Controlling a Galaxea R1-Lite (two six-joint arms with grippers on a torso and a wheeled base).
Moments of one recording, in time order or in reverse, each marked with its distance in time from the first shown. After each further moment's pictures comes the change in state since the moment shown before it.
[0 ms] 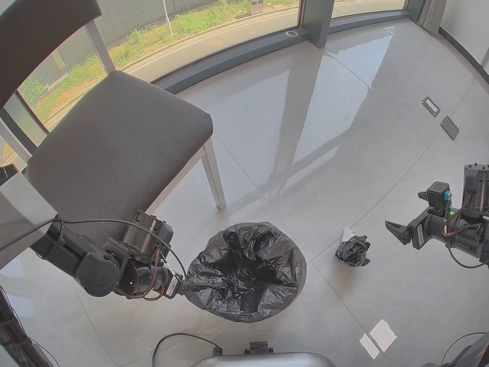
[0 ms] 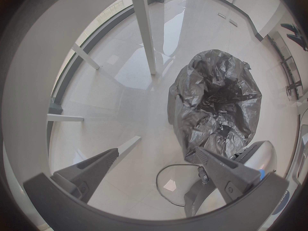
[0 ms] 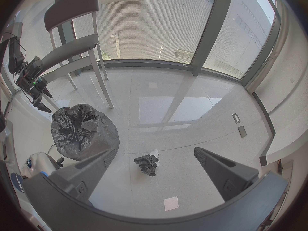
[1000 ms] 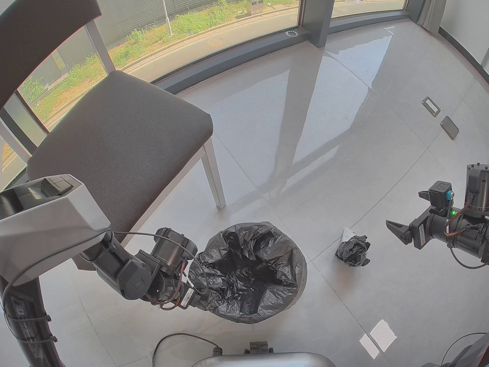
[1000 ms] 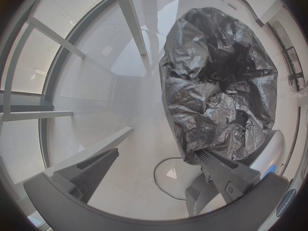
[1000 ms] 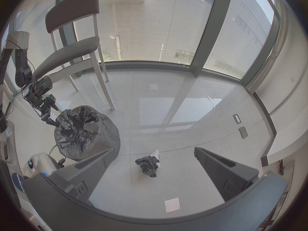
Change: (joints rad) left arm -0.023 0.222 -0.085 -0.001 0.010 -0.006; right arm -0.006 -0.015 0.005 0.000 0.021 0.001
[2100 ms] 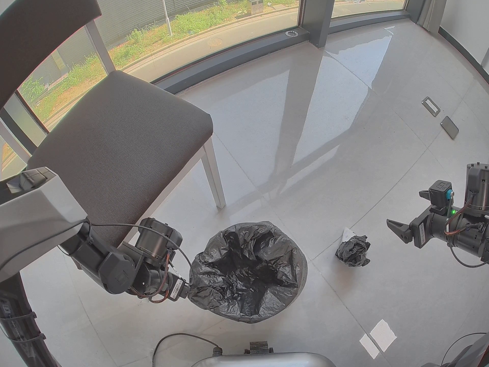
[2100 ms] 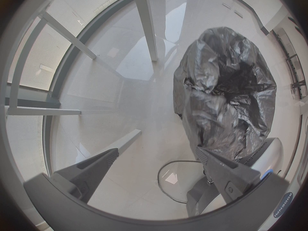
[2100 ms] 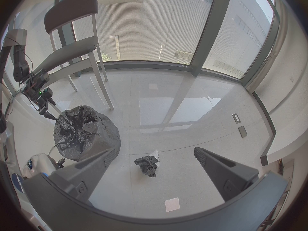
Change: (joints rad) left arm 0.046 -0.083 0.033 -0.002 0.003 0.000; right arm -0.008 0.004 -0.004 0.000 0.000 0.001
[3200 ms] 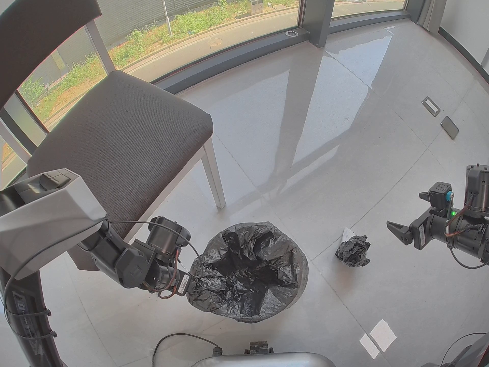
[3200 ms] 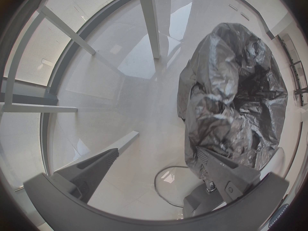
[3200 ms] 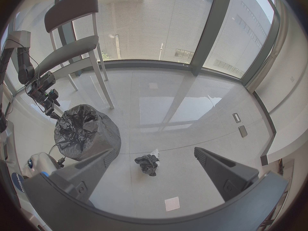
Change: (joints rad) left arm 0.010 0.100 -0.095 0.002 0.001 -0.040; right arm 0.000 0.000 0.007 0.000 0.000 -0.001
